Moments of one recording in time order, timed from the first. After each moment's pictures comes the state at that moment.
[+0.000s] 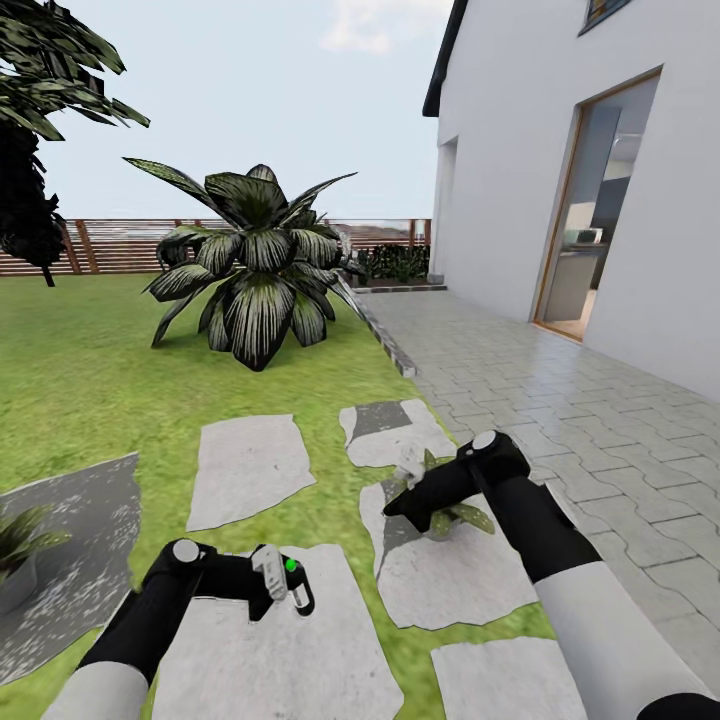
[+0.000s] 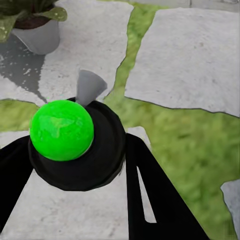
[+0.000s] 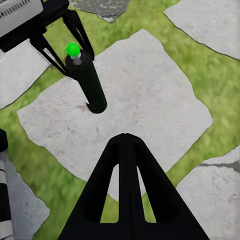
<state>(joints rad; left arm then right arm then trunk) -0.52 0.03 0.11 -0.95 -0.68 0.06 -1.25 -0.77 -0.02 0.23 -1.21 0.63 0.65 1.44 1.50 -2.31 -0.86</state>
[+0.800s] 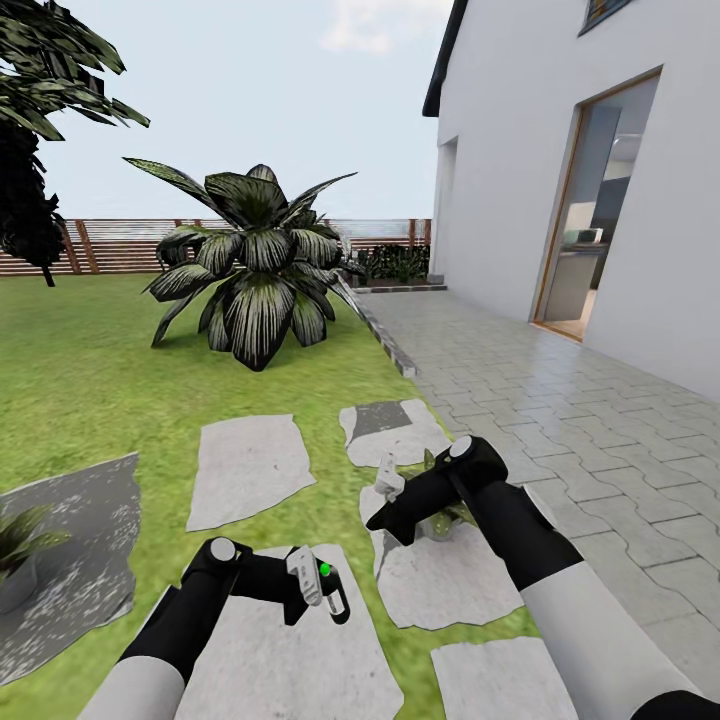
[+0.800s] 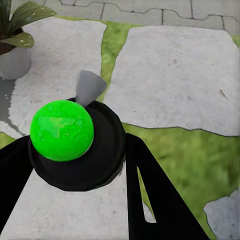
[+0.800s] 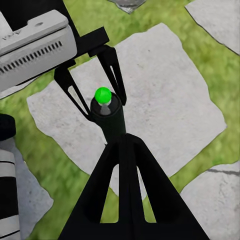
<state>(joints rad) -0.53 -0.06 0.04 -0.92 -0.68 0.07 -1.25 -0.77 0.00 0.33 -1.21 0.63 0.65 1.44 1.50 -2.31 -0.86</state>
